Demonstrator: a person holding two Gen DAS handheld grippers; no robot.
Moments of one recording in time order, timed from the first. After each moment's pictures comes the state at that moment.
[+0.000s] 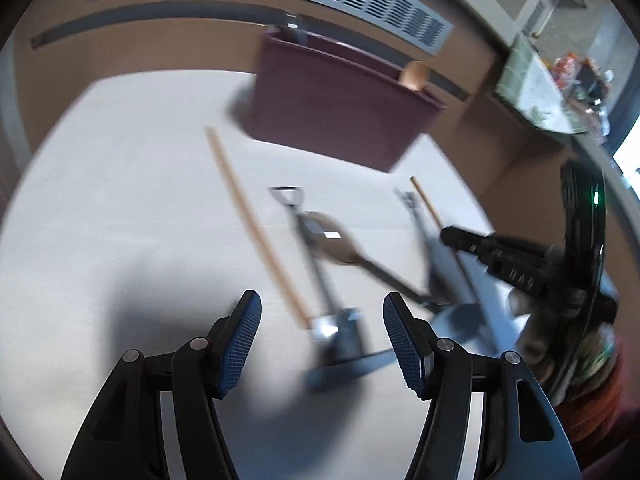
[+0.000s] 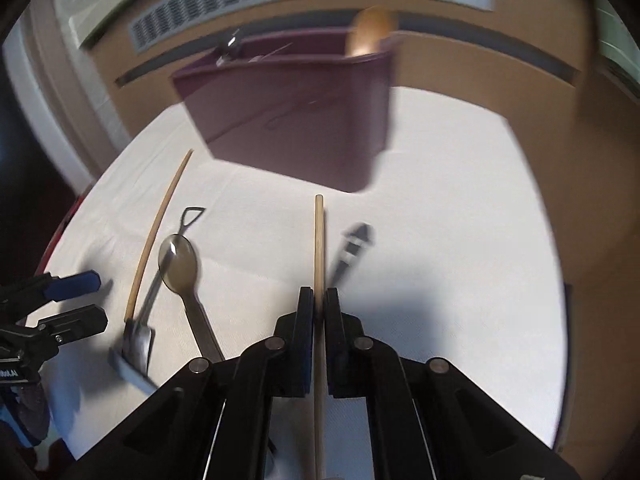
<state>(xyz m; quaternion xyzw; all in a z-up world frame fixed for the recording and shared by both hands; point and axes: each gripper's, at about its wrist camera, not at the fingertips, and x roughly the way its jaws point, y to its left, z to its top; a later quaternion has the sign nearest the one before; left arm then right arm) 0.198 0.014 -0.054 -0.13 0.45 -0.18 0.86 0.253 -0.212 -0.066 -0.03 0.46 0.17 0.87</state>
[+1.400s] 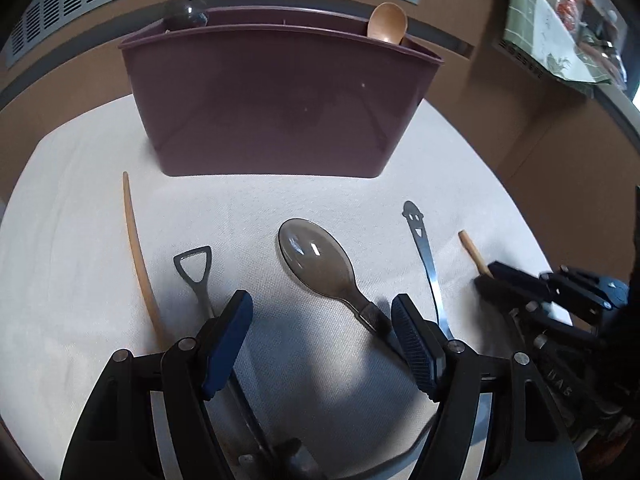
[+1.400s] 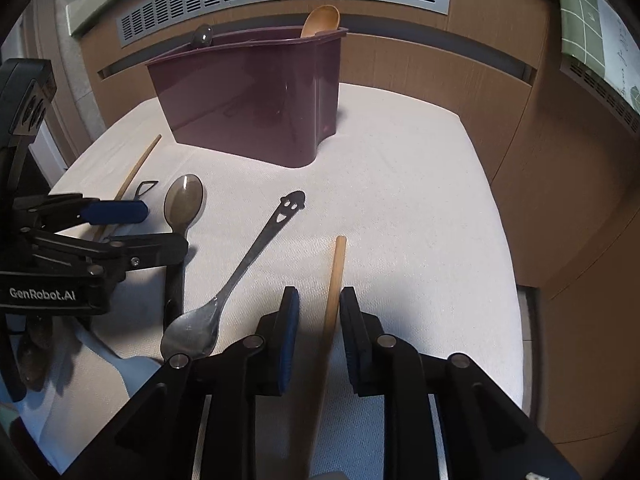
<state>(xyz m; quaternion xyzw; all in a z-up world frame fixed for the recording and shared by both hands) 0.272 -0.060 -0.074 -0.02 0.47 -0.14 0.87 0.237 -0.238 -0.081 -0.07 0.43 0.13 0.89</state>
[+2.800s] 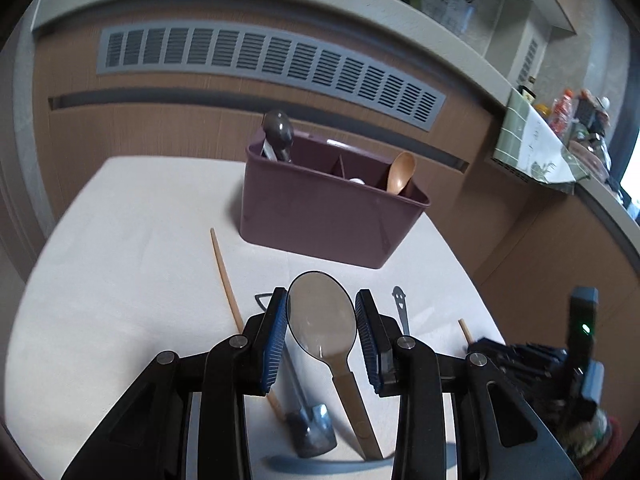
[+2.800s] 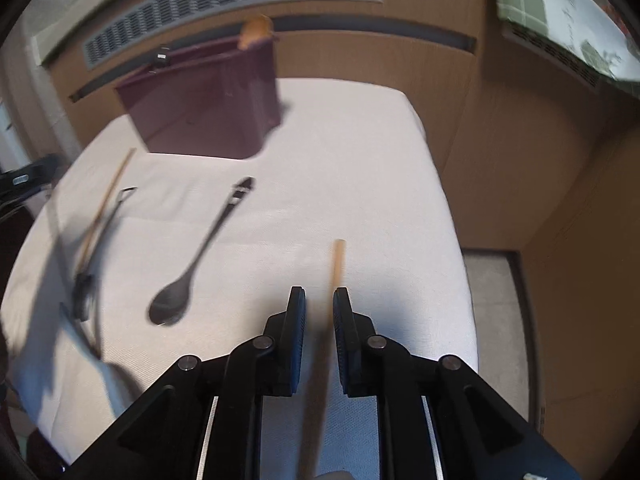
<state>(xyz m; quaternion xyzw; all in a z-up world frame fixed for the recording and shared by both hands) 0.205 0.006 -0.004 -0.11 0.34 -0.12 0.93 0.217 -0.272 -0.068 -0.03 0.45 0.06 0.89</state>
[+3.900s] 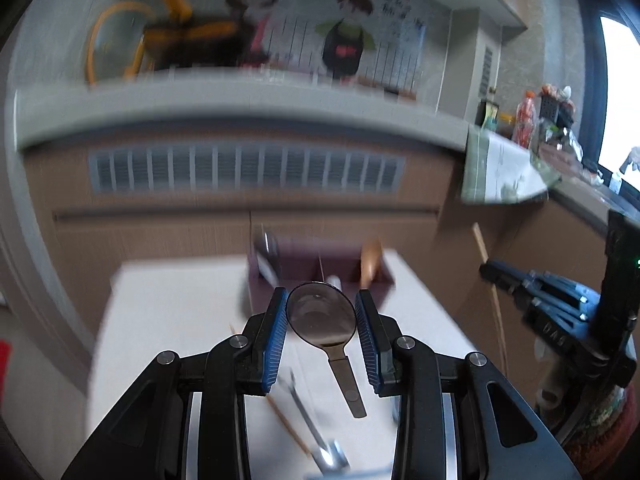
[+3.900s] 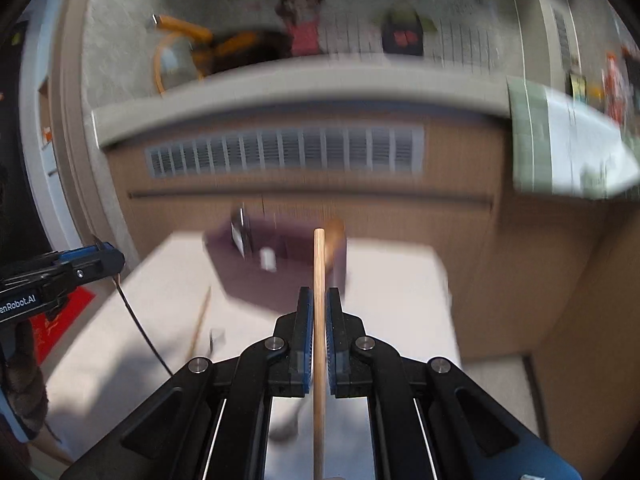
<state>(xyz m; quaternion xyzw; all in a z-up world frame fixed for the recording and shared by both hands) 0.195 0.020 0.129 -0.04 0.24 -0.14 0.96 0.201 -0.223 0.079 -0.02 0.24 0.13 0.96</state>
